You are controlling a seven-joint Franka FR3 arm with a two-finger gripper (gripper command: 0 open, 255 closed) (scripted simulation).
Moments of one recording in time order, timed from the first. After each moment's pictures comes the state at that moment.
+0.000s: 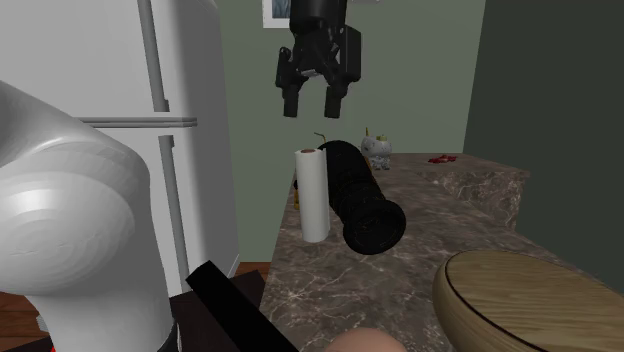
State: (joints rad) arm 0.02 -0.83 -0.04 -2.41 -0.05 1.46 -0.17
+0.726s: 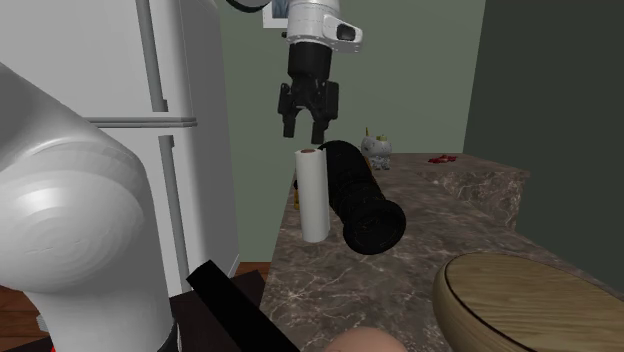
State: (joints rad) arm 0.08 -0.71 0.10 -2.46 0.12 1.65 0.01
